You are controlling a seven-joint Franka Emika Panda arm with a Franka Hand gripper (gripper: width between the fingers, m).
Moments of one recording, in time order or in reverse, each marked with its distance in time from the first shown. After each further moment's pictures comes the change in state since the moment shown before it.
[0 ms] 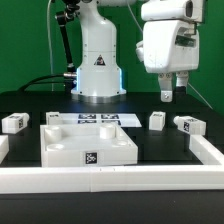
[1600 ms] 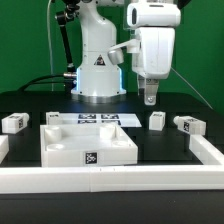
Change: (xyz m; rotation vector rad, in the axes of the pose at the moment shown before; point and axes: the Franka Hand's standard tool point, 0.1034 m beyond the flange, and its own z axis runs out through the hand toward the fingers) arm -0.064 0.001 0.010 0.017 -0.026 -0.670
